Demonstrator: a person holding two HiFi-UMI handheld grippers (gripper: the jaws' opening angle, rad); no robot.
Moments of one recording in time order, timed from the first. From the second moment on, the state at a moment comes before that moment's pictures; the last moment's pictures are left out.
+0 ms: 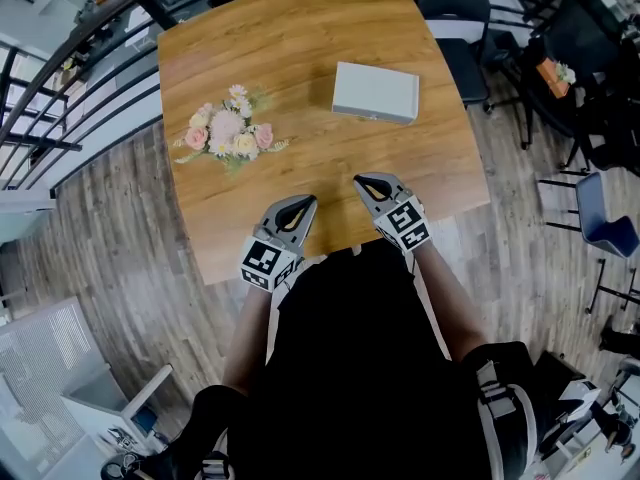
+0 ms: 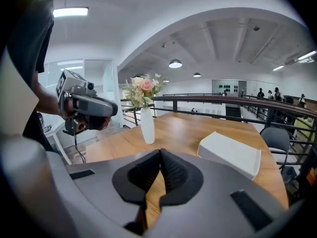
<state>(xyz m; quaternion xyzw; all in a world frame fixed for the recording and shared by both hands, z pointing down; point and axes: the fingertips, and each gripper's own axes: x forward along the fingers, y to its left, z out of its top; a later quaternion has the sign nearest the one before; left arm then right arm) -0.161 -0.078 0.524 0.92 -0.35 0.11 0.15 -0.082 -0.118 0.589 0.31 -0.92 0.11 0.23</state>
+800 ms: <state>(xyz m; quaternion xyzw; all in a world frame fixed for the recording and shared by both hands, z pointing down) -0.168 -0.078 0.521 0.91 -0.36 0.12 0.15 -0.093 -0.091 0.531 0.27 -0.94 0.06 0.21</state>
